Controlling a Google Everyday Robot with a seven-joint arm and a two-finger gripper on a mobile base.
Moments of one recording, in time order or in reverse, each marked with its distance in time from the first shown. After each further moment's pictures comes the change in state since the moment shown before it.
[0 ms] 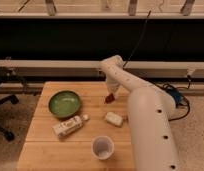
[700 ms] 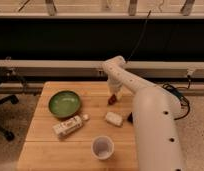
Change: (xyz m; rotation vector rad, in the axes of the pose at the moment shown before) arm 0.003 0.012 -0.003 0.017 0.001 -0.005
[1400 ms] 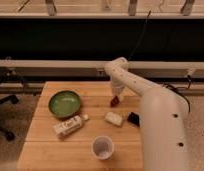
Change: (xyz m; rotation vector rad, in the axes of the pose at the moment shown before) arm 0.007 0.027 0.000 0.002 0.013 -0.010
